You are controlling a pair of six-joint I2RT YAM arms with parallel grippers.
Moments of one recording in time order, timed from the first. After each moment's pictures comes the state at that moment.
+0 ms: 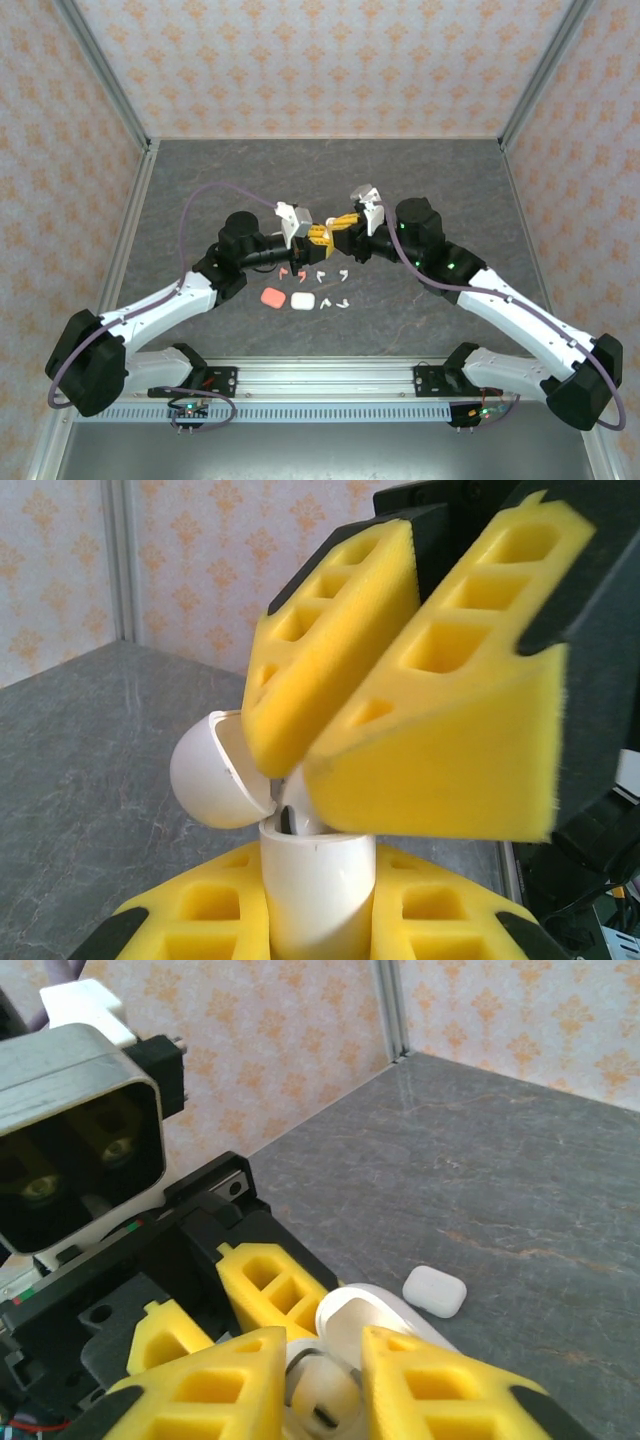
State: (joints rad) left arm -0.60 1.19 0.69 0.40 0.62 -0.10; right arm 0.74 1.05 0.94 -0.18 -0.32 0.18
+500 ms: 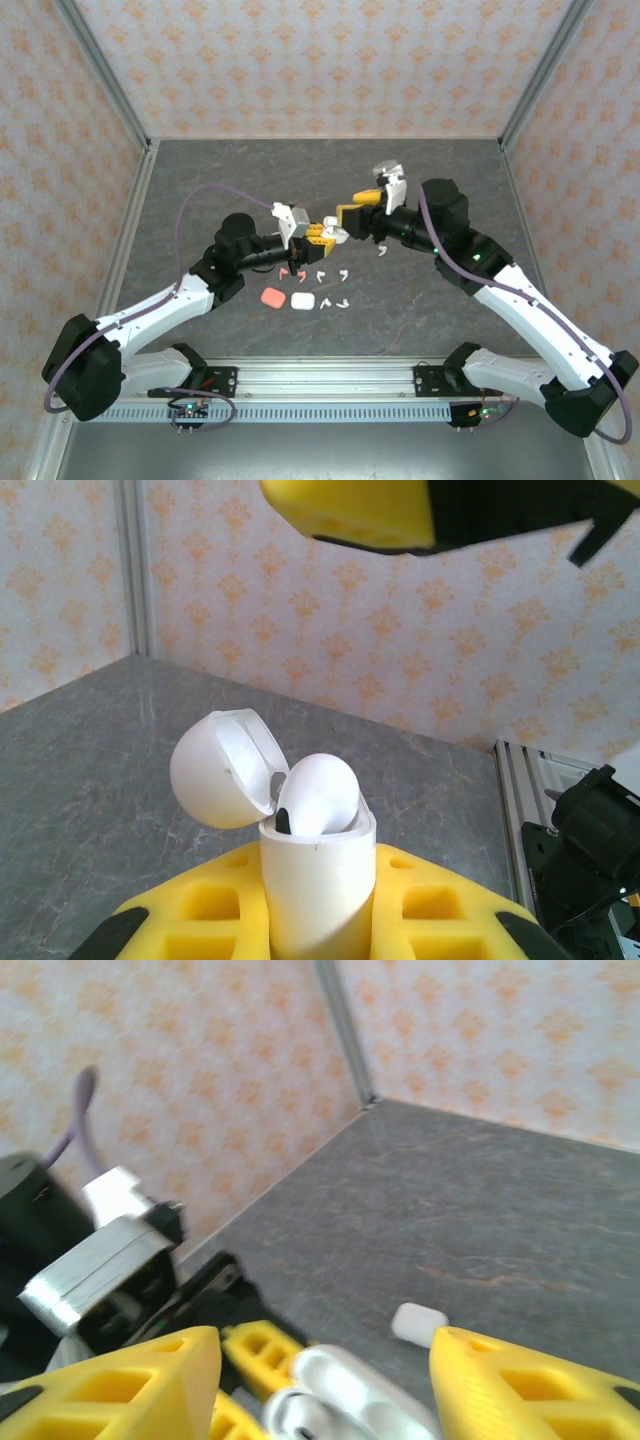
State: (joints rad) left arm -0.60 1.16 0.67 0.41 0.60 -0.09; right arm 0.65 1.03 1.14 -0.36 -0.27 0.28
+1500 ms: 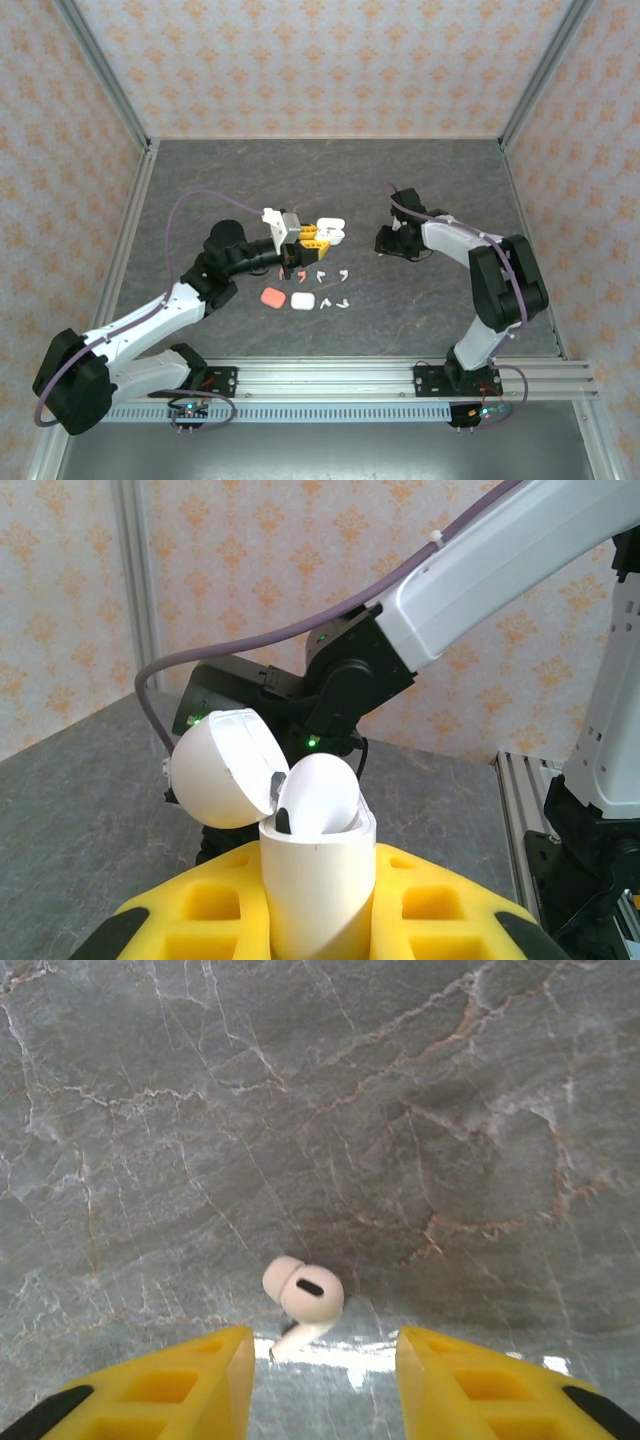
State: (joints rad) left arm -0.60 1.07 0.63 0.42 0.59 -0.06; right arm 0.33 1.69 1.00 -0.49 -0.12 0.45
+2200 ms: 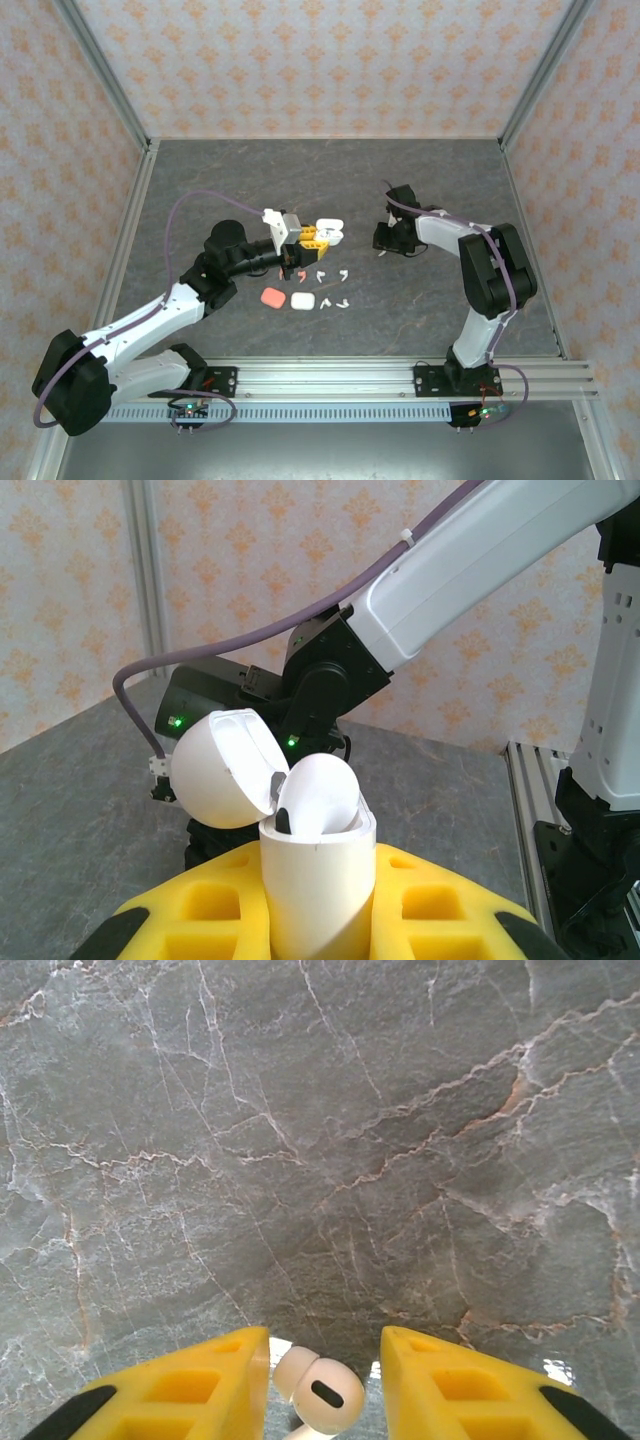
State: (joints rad) left arm -0.60 1.07 0.63 0.39 0.57 -0.04; right arm 0.33 1.79 1.05 -0.46 -0.13 0.44
